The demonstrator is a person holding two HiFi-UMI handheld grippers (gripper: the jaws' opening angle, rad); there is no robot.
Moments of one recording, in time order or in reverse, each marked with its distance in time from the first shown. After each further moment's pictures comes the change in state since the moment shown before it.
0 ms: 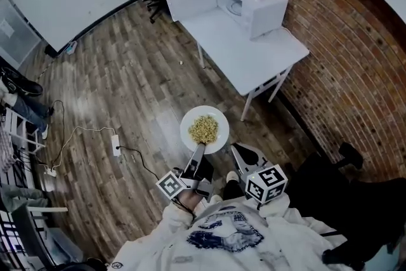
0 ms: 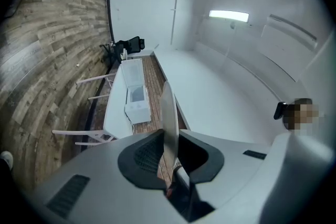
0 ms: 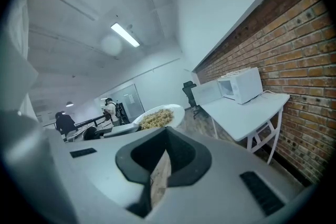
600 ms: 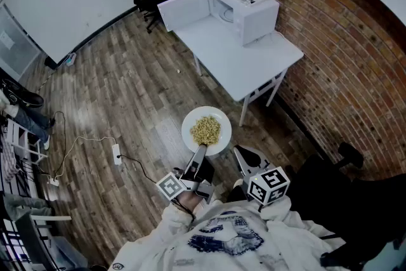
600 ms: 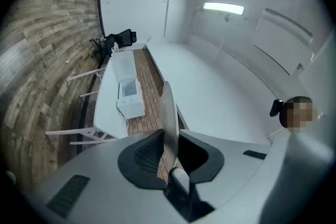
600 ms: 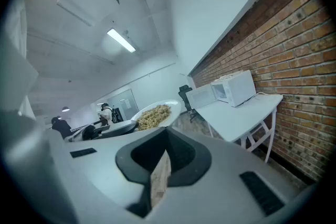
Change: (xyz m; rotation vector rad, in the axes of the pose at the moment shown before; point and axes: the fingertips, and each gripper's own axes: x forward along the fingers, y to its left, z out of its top) left arm 0.022 -0.020 -0.026 0.060 0.078 -0.041; right arm -0.030 -0.022 0.012 0.035 -0.037 -0.035
